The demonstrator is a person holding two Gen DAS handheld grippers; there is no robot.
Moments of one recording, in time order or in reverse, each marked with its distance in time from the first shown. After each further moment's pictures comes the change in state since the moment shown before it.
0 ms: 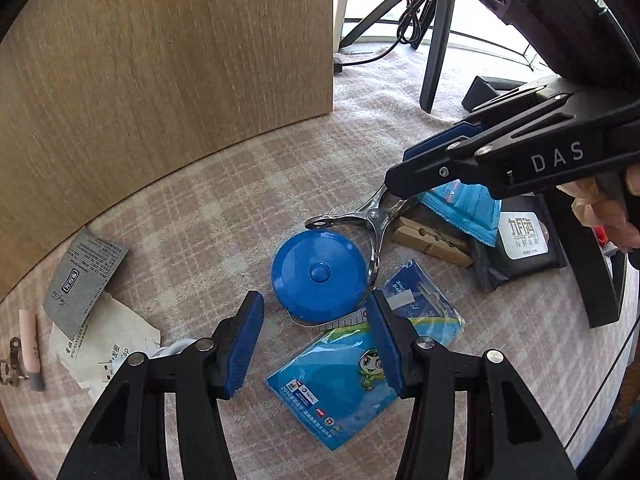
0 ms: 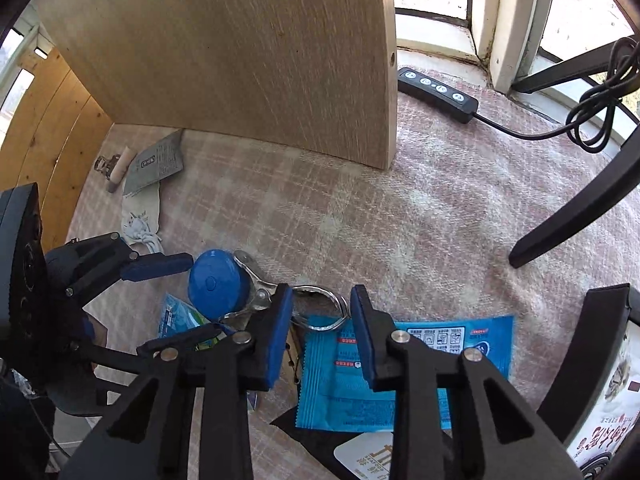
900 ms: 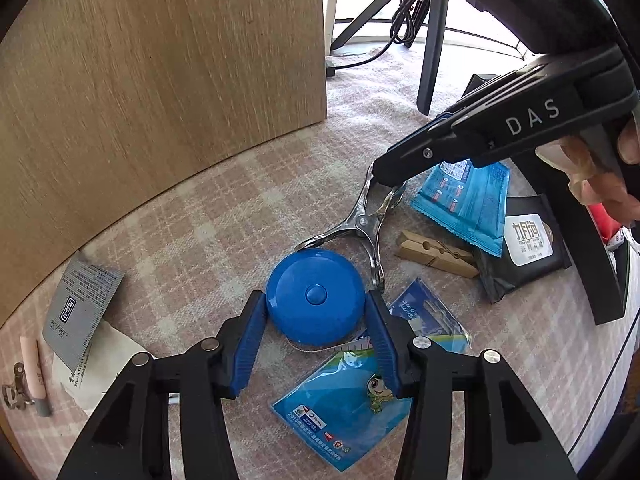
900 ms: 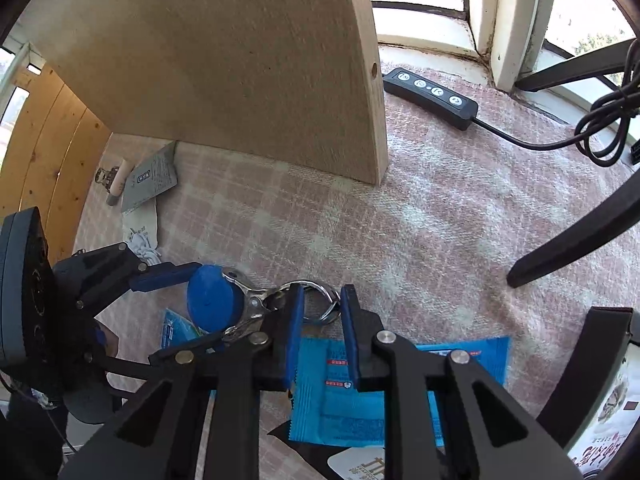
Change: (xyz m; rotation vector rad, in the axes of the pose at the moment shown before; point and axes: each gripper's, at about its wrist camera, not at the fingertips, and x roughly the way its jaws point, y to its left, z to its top) left arm 0.008 -0.002 0.004 0.042 -0.003 -0.011; right arm 0.009 -0.009 0.014 0.040 0.035 0.036
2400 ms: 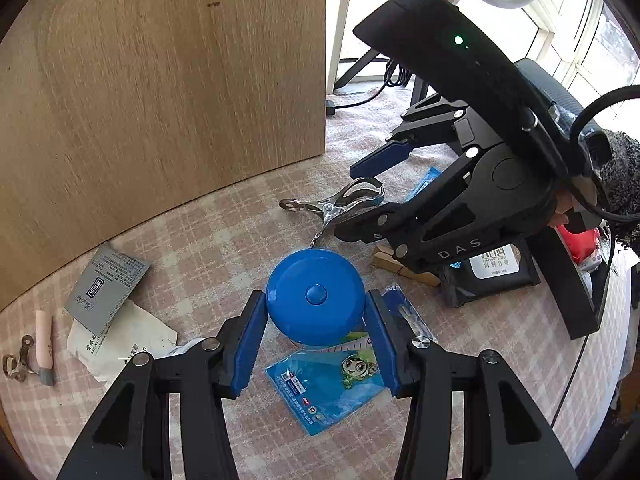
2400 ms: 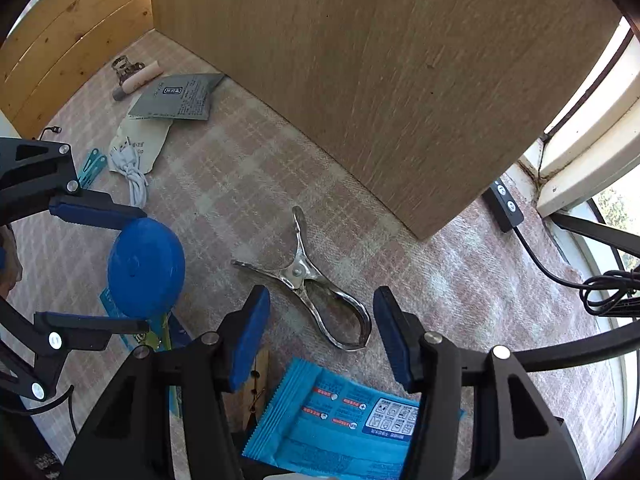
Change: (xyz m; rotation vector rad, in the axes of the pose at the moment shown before) left arm -0.035 0.006 -0.009 -0.075 -0.098 -0.010; right arm 0.022 0.052 -0.004 -0.475 -0.012 -0.183
